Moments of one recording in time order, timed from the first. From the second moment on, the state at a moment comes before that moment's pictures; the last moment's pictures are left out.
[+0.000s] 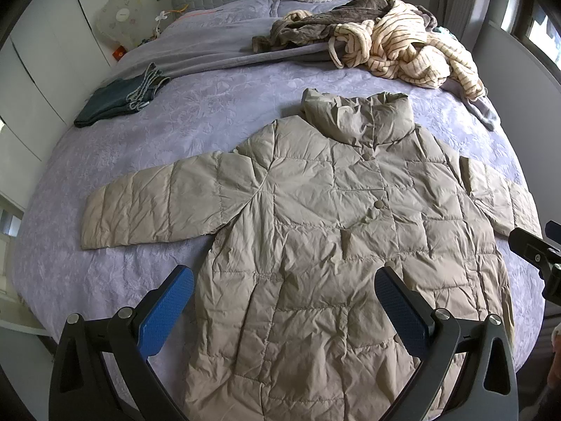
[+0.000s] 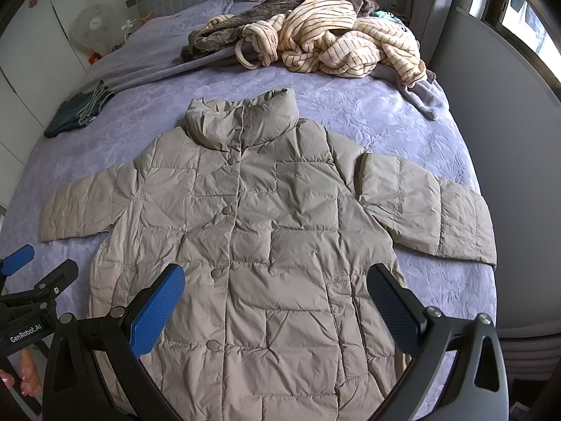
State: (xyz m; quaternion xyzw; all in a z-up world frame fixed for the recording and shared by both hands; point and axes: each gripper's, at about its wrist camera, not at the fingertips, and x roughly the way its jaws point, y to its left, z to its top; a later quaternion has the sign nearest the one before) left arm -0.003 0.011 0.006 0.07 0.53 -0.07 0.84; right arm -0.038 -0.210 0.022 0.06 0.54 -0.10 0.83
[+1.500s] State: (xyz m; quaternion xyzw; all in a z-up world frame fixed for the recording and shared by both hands) left arm 0.007 0.038 -0.014 0.03 0.56 -0.07 0.83; right arm -0.032 -0.202 0.017 0.06 0.55 -0.09 0.83
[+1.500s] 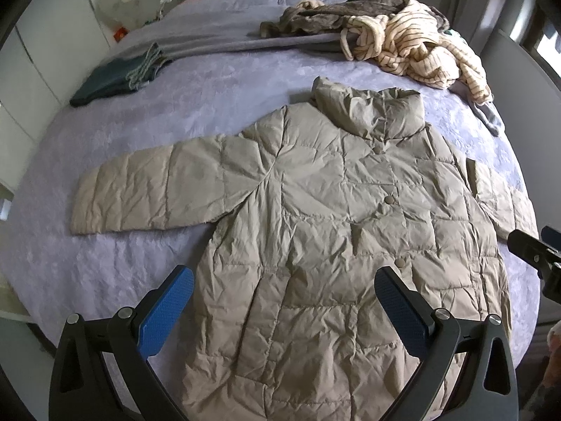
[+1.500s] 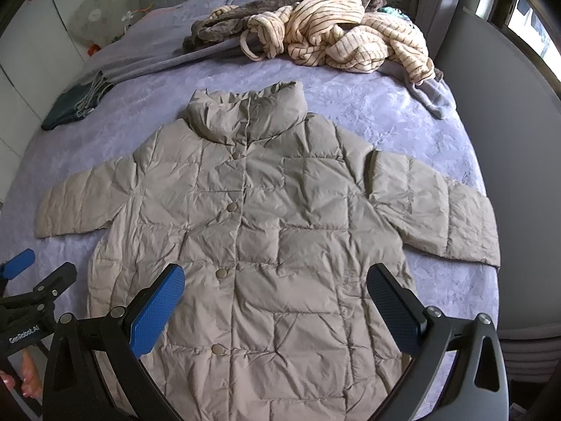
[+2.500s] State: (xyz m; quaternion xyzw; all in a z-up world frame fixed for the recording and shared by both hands) left arm 0.158 0.330 -0.210 -0.28 0.54 0.06 0.79; right arm 0.053 -0.055 -0.129 0.12 0.61 0.05 0.79
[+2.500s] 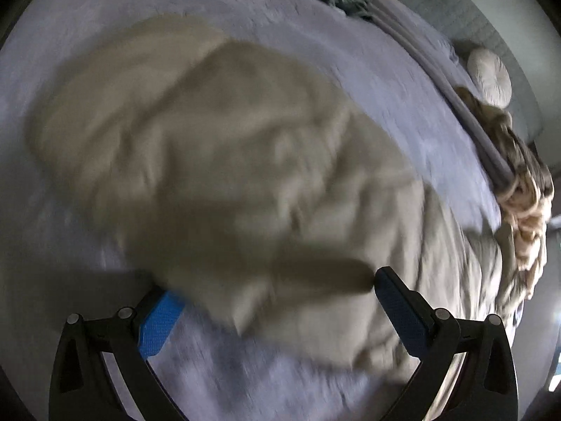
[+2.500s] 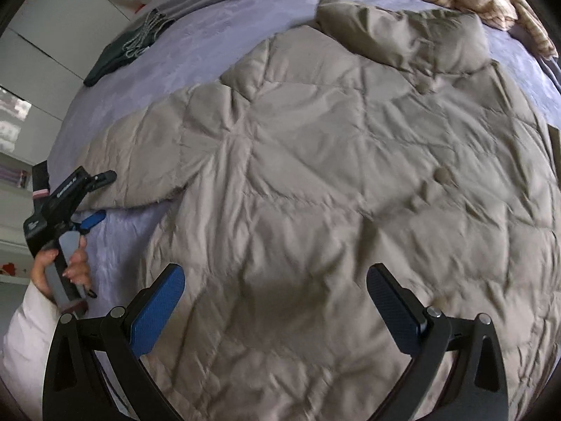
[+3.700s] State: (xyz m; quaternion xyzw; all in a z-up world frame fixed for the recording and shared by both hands) left arm 0.162 0.004 -0.075 0.00 0.43 -0.27 0.86; right arm 0.095 -0.072 -0.172 0.30 0.57 0.11 0.76
